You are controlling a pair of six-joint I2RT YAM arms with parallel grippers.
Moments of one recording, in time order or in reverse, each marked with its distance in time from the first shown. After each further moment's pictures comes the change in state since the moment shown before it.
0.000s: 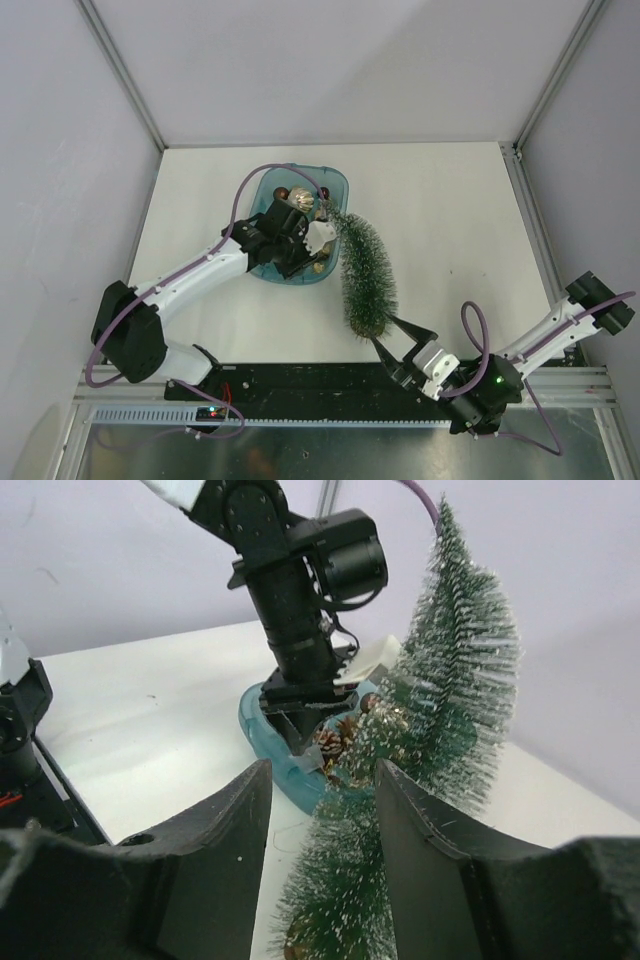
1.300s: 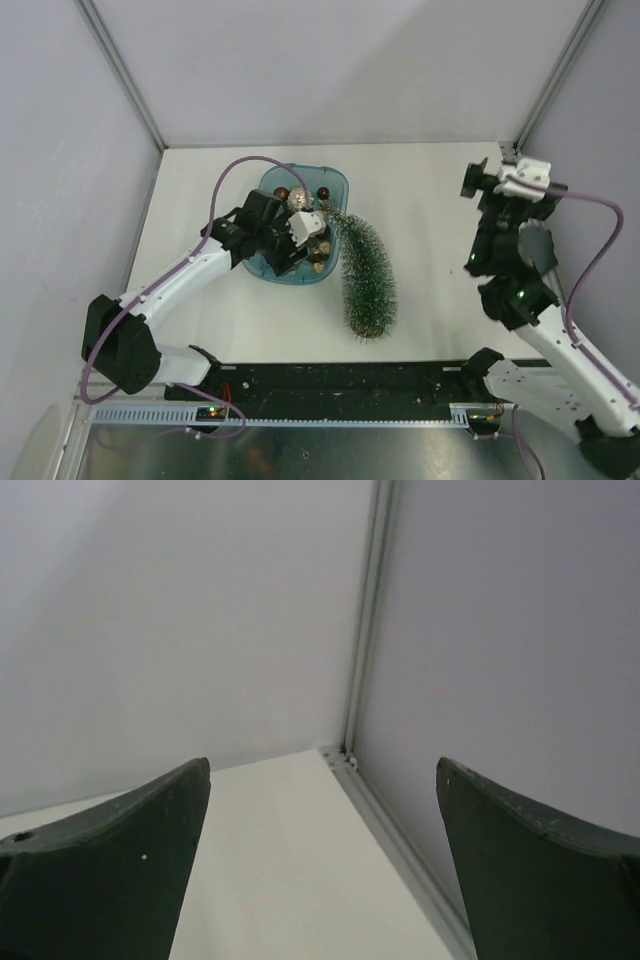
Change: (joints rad) left arm 0.120 -0.072 -0.017 0.042 0.107 0.129; right arm -1.352 -0.100 0.553 -0.835 -0.181 0.389
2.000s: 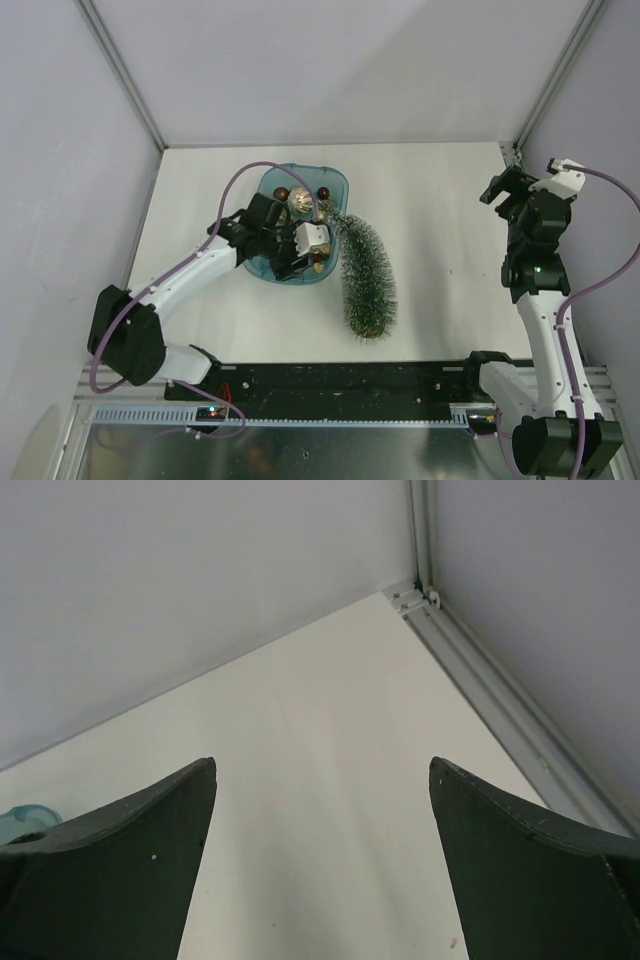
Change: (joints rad) left arm 0.017 0.027 -0.024 0.004 0.190 0.171; right arm -0.850 0.105 -0.032 -0.571 -0.817 0.901
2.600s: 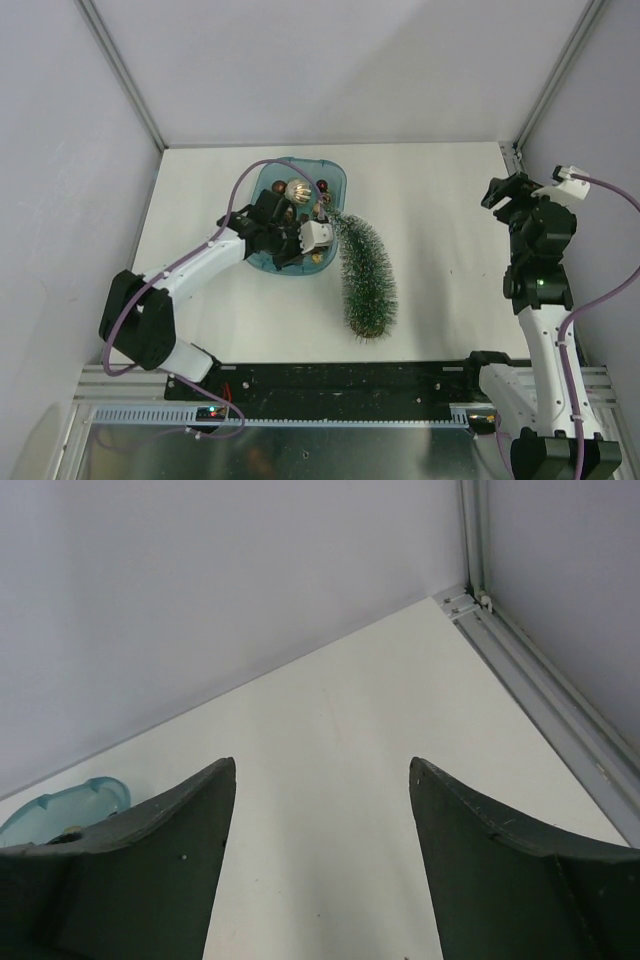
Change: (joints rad) left arm 0.002 0.119 0.044 -0.005 -0.021 0.043; right arm 0.001 -0.078 -0.038 -0.001 -0.086 0.074
